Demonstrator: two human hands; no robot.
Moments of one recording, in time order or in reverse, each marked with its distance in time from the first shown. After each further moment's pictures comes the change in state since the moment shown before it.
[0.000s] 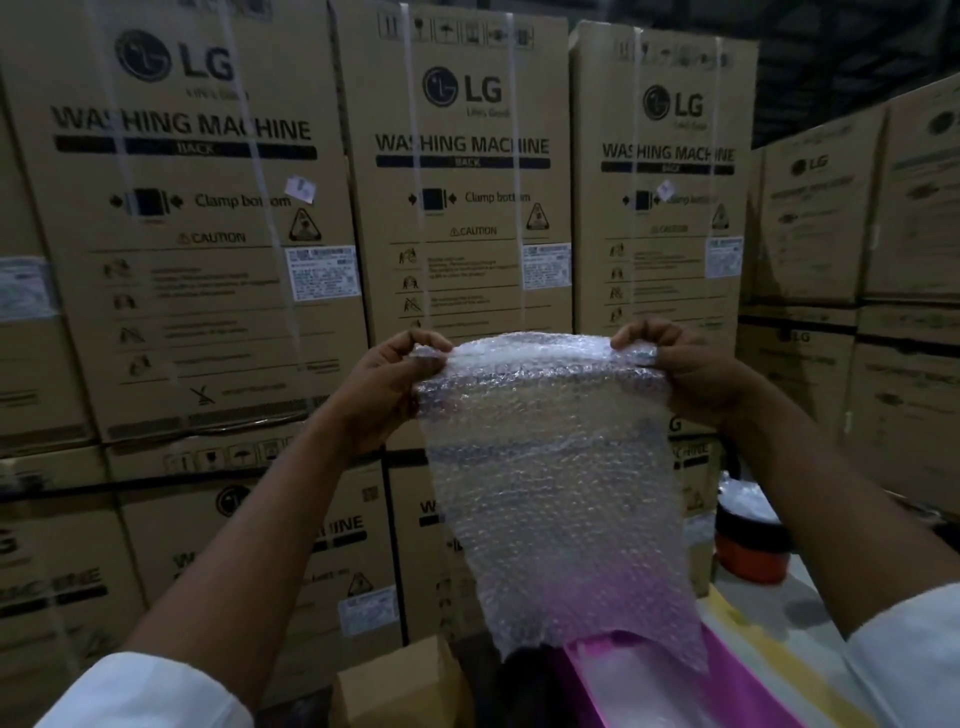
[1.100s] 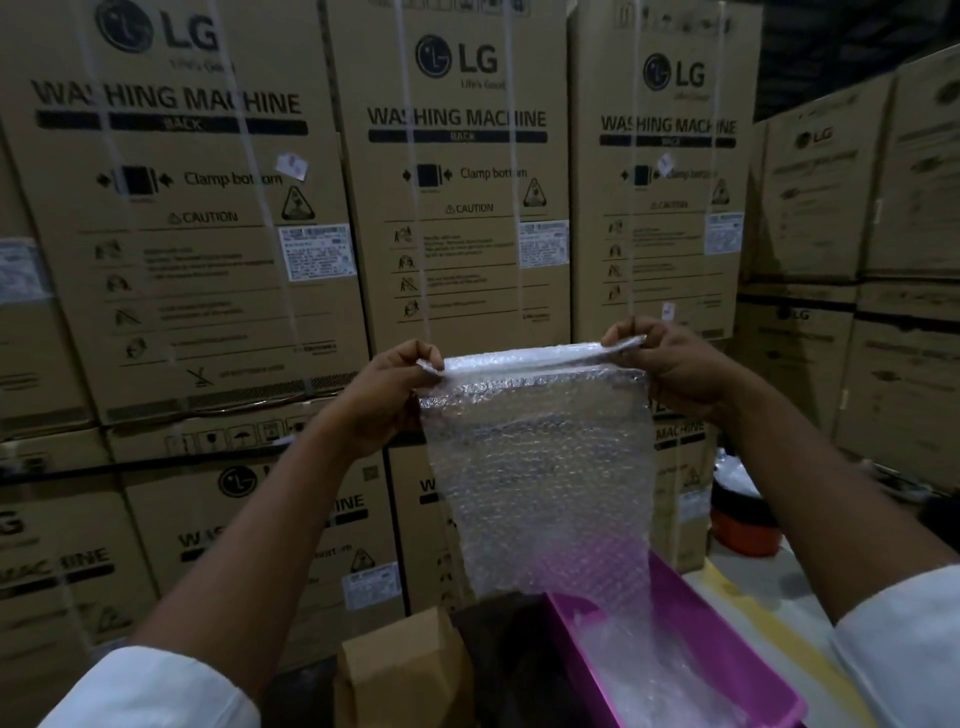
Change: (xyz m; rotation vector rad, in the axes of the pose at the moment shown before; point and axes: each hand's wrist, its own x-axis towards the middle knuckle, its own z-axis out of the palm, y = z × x) left_hand -0.012 -0.017 0.008 0.135 0.077 -0.172; right_hand -0.006 0.016 -0.001 -0.100 0.095 0.132
